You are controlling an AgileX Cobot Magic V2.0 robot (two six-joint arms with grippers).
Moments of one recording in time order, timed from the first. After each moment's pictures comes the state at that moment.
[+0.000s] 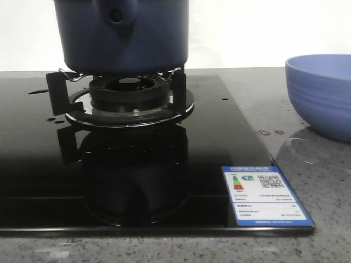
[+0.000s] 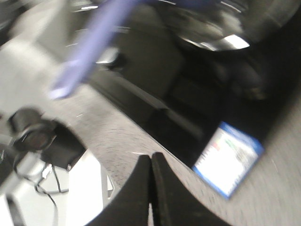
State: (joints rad) left arm -0.11 0.77 -0.53 -1.71 1.03 1.44; right arm 0.01 0.71 -0.76 1.01 1.19 -0.69
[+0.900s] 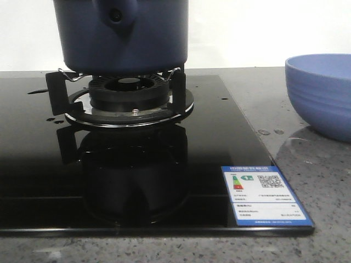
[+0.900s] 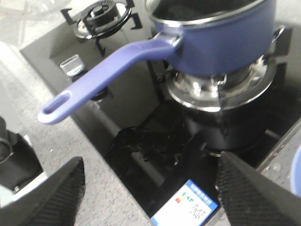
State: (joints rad) left arm -0.11 1.38 -1.06 -1.61 0.92 1.84; right arm 0.01 0.69 -0.76 1.04 1.05 -0.90
